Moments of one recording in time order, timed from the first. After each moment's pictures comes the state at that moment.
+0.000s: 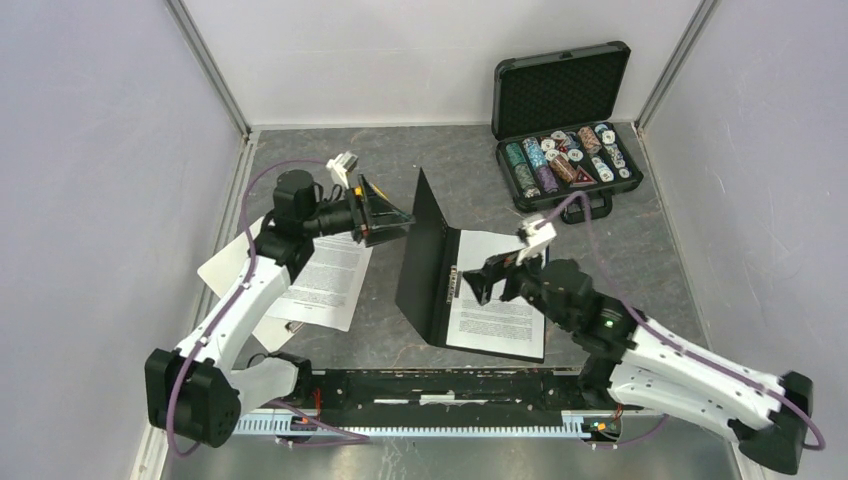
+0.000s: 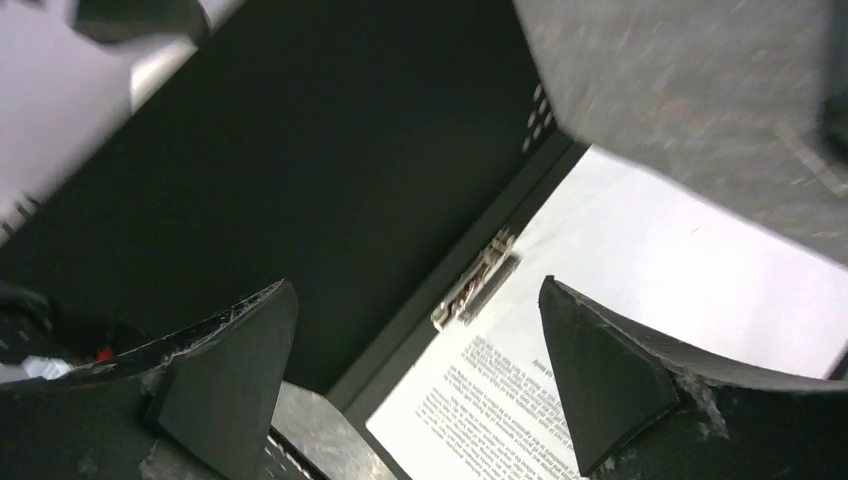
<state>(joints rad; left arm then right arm) -0.24 1.11 0.84 -0.03 0.94 -1.00 0.97 0.79 0.56 -0.08 0.26 0.40</state>
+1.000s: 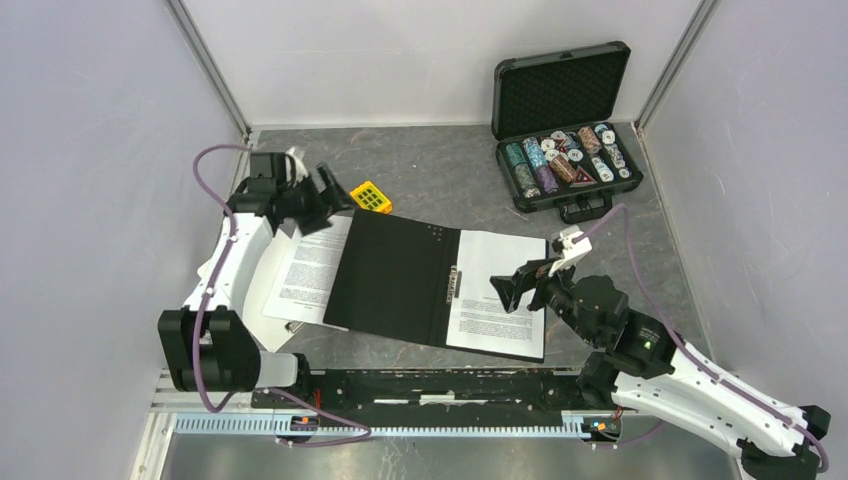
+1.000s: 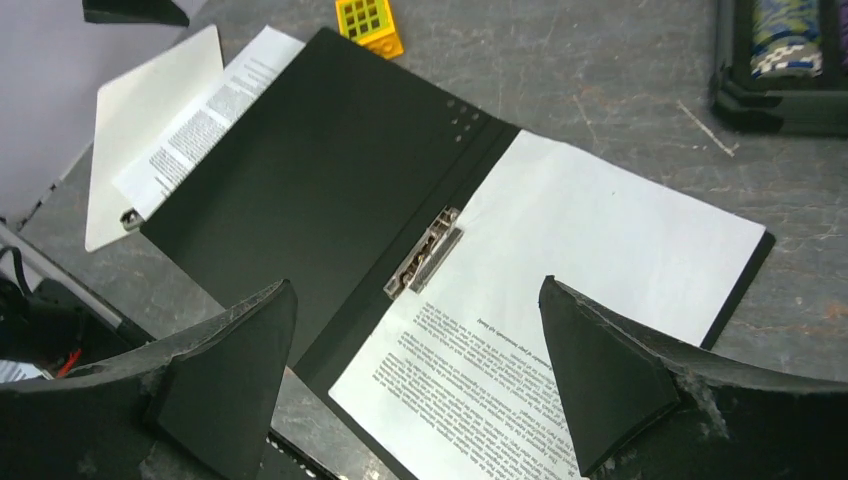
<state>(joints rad) -0.07 1.34 1.17 -0.59 0.44 -0.55 0.97 0.48 0.59 -0.34 0.39 0.39</state>
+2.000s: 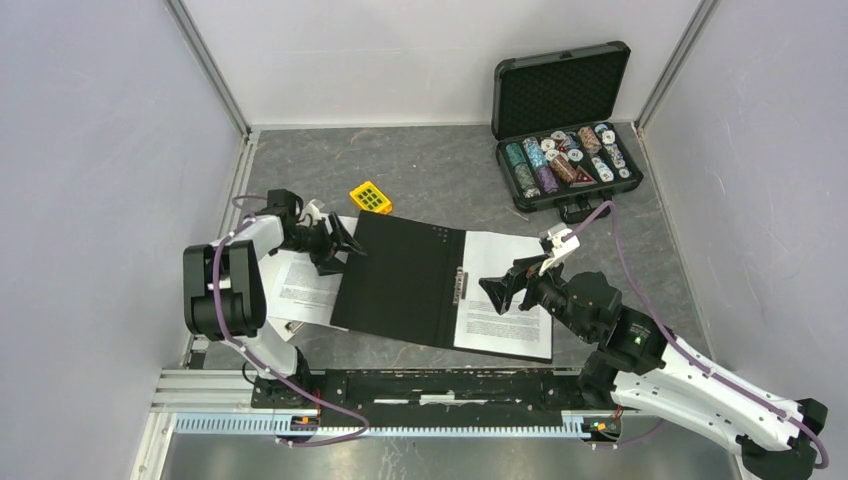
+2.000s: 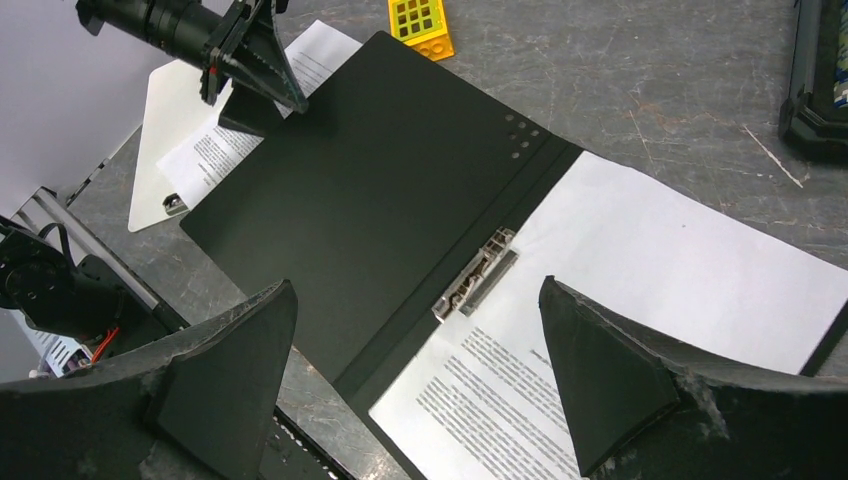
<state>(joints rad) 0.10 1.67 0.94 -0.59 0.75 -0.38 0.97 0.54 0.57 -0.25 0.29 0.38</state>
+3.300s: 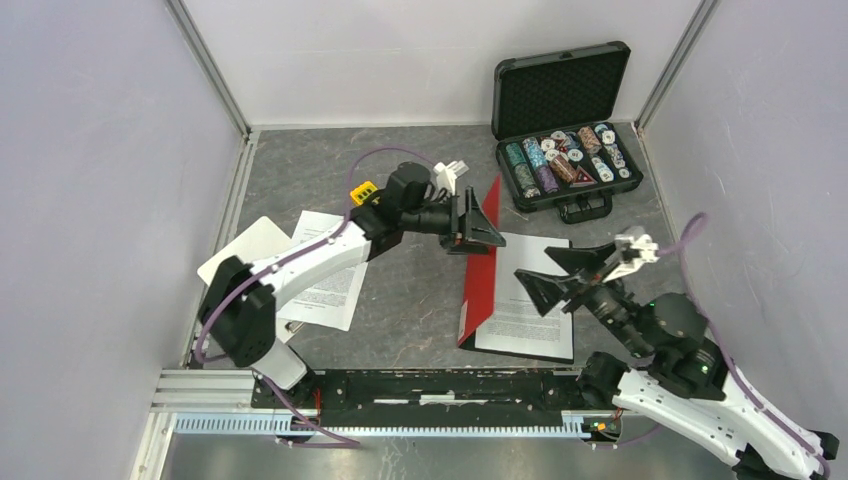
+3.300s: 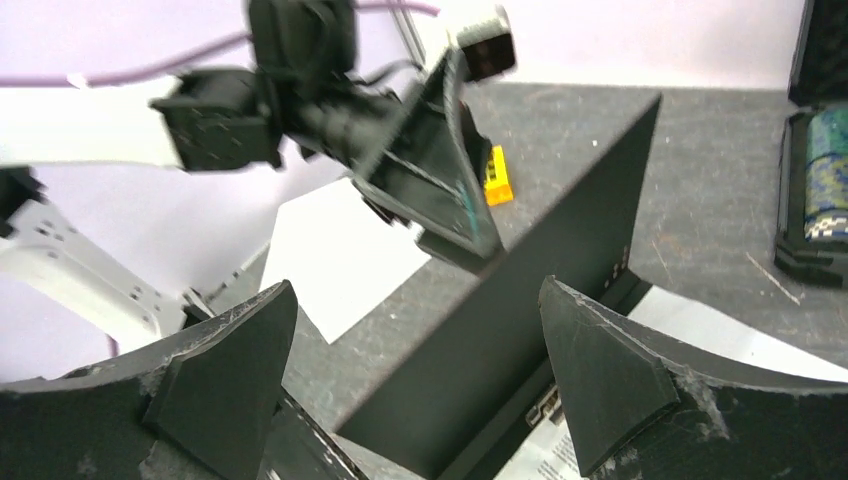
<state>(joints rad) -0.73 1.53 1.16 -0.02 0.71 -0.97 0.97 0.32 0.69 -0.31 0.27 0.38</state>
